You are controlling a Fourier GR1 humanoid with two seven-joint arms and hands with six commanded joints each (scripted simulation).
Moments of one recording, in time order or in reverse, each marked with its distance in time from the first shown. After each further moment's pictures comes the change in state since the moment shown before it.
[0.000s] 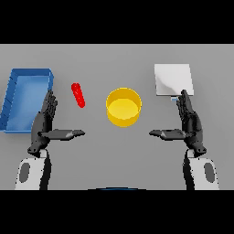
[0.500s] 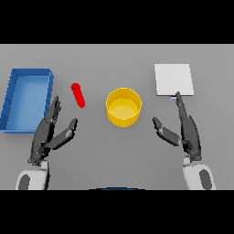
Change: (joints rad) left arm 0.131 0.044 -0.132 -0.187 -0.145 -0.011 0.002; right arm 0.074 -0.052 0.132 -0.099 0.284 -0.084 -0.104
